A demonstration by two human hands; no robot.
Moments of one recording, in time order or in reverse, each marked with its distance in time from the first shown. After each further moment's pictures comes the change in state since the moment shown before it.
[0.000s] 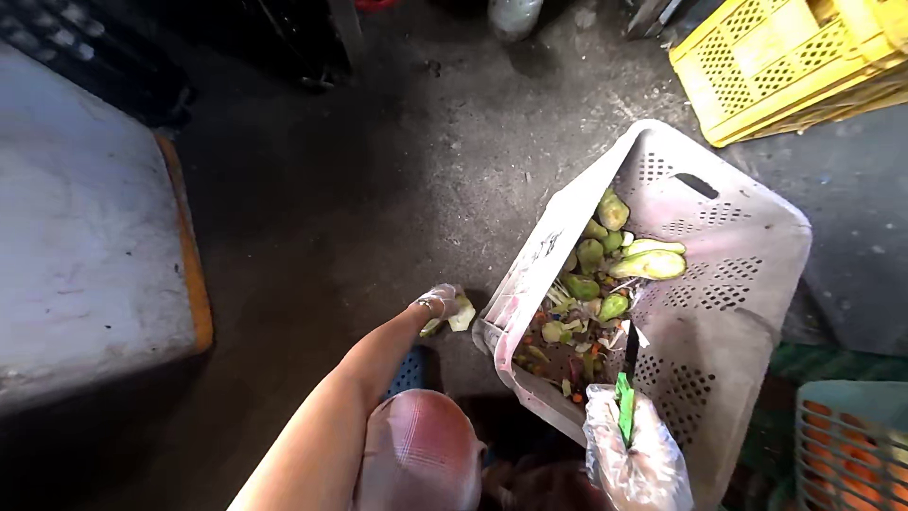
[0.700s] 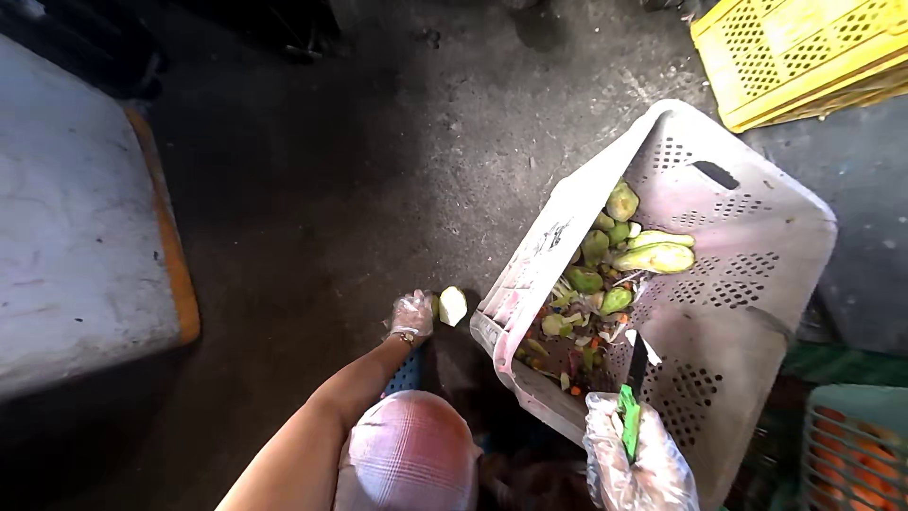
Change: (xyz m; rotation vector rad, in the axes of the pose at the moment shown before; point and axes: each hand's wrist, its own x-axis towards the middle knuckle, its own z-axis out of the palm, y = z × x) left_hand -0.029 -0.033 0.058 0.319 0.266 -0.299; right_hand -0.001 -0.001 -0.001 0.040 -0.080 -0.013
